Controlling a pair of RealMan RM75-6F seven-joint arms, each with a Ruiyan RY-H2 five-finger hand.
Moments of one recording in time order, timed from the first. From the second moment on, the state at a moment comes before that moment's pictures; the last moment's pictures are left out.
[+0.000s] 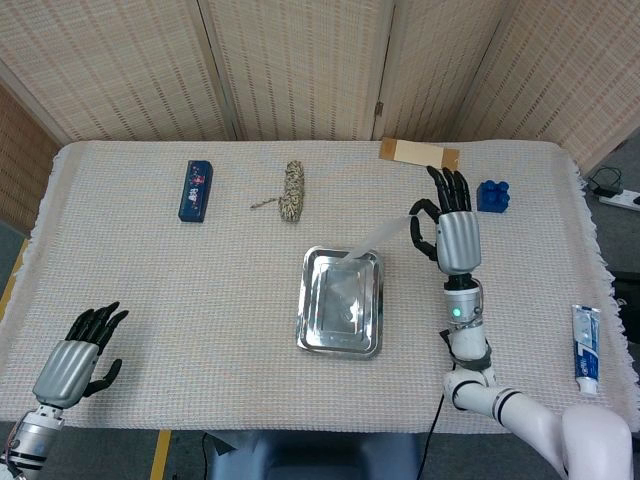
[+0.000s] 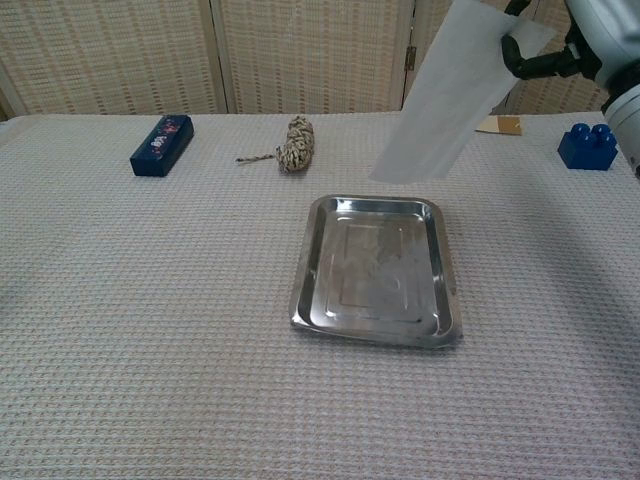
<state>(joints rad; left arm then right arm) -0.20 -1.21 0.04 -1.47 1.59 1.37 -0.08 0.67 -1.83 0.42 -0.92 -1.42 1.40 0.13</state>
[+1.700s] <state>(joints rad) -0.18 -1.17 0.07 -1.52 1.68 1.43 -0.11 0.49 -1.92 0.06 -1.21 -1.49 1.22 -0.29</state>
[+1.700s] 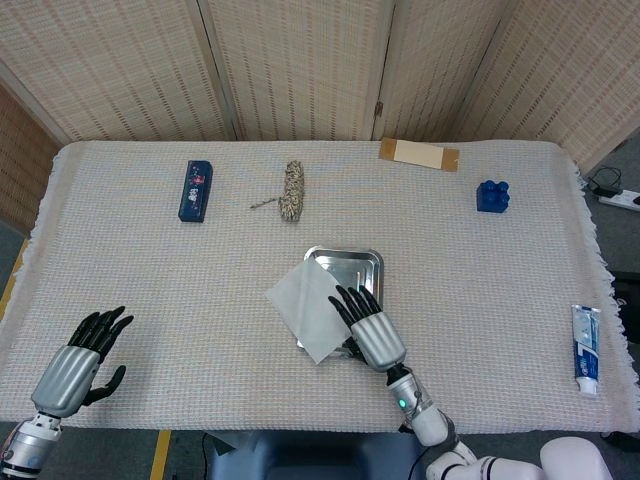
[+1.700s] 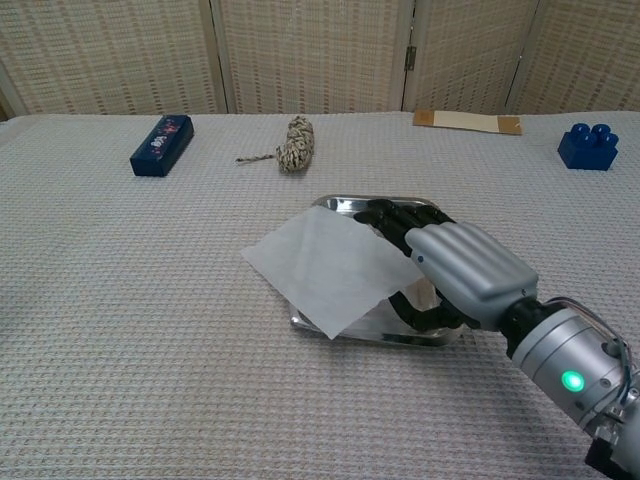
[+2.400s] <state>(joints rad) -0.18 -1.17 0.07 -1.52 1.68 1.44 -0.12 0.50 -1.64 0.02 -1.66 -1.39 1.03 -0.34</state>
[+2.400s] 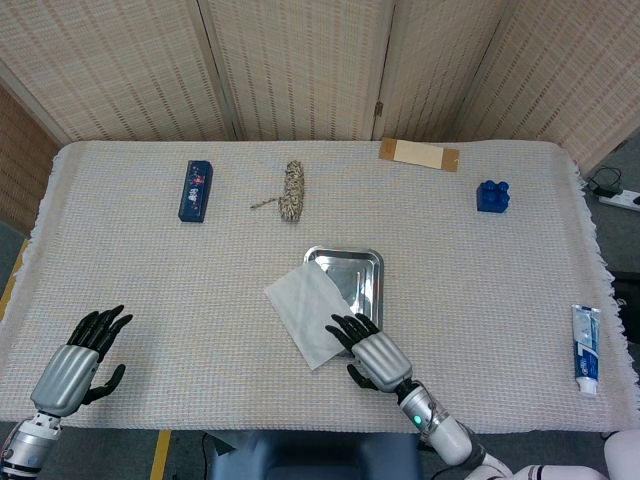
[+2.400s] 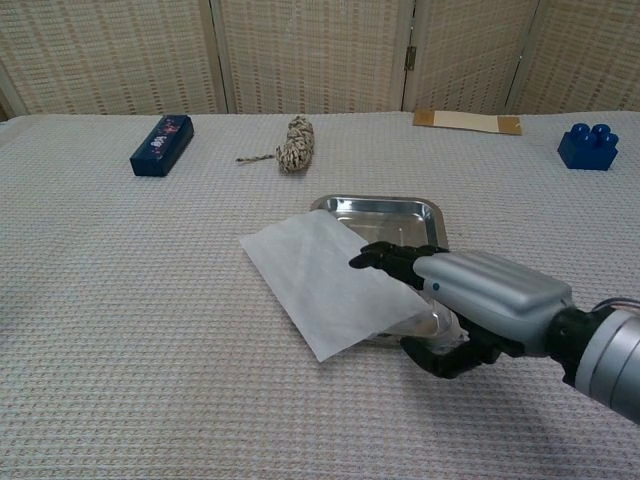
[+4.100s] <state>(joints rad) -0.18 -1.17 0.05 -1.50 1.63 1.42 -0.15 1.03 -1.61 0.20 -1.59 -0.25 0.74 -0.57</state>
